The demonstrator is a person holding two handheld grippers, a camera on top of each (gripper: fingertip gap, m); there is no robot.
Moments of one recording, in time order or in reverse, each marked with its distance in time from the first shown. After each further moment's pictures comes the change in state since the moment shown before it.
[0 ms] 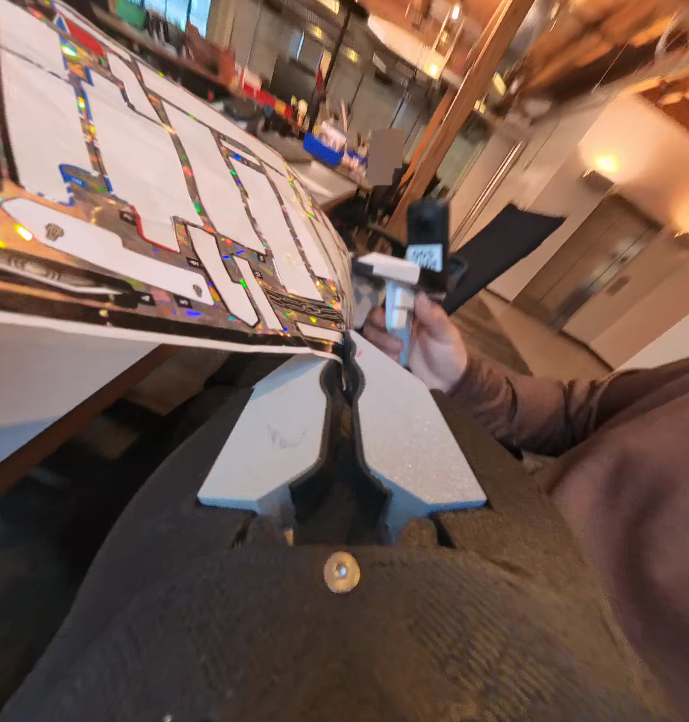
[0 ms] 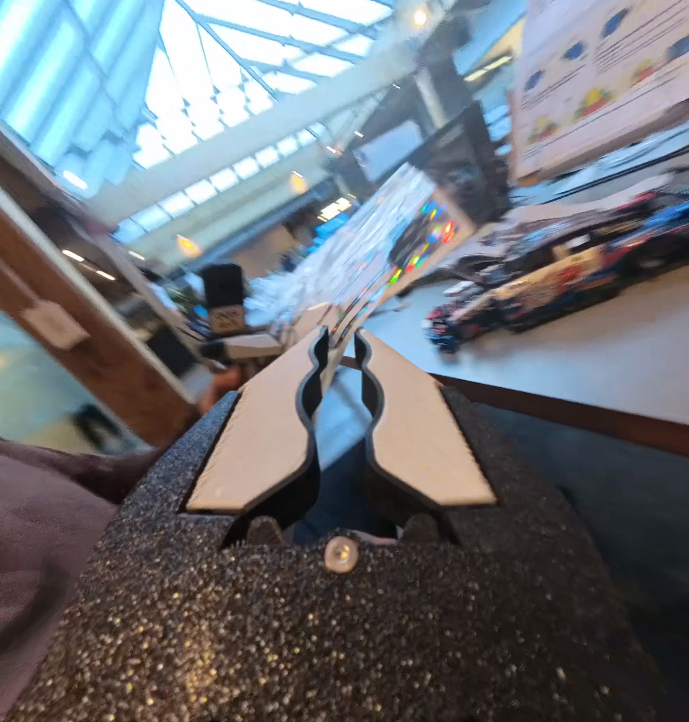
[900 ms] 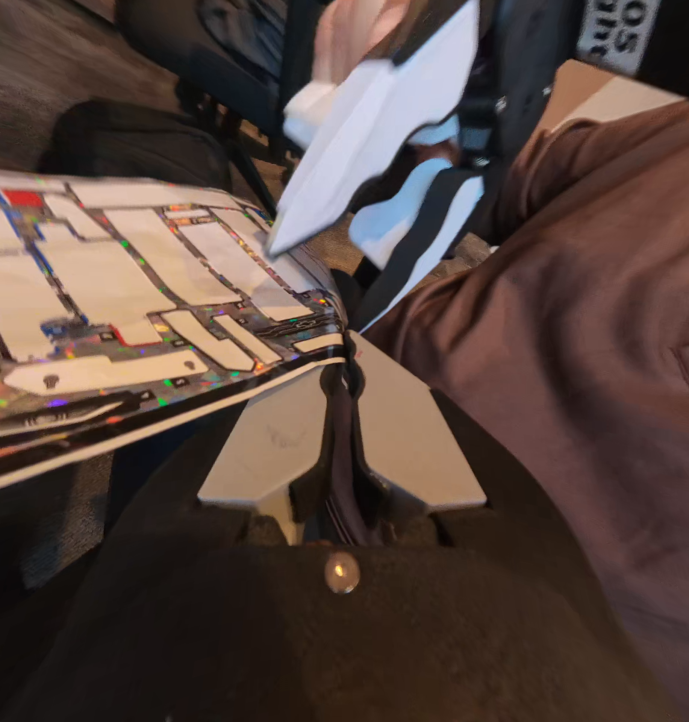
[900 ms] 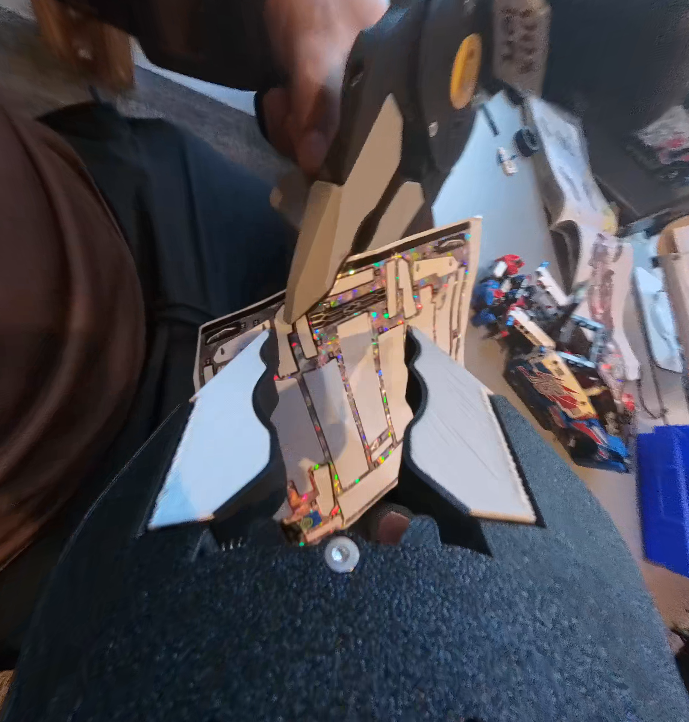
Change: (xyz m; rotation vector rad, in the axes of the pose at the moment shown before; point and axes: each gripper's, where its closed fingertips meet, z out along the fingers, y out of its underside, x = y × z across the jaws) left arm 0.022 0.100 -0.022 -0.637 0.270 -0.067; right arm -0.046 0.125 0.036 -0.836 -0.168 -1.179
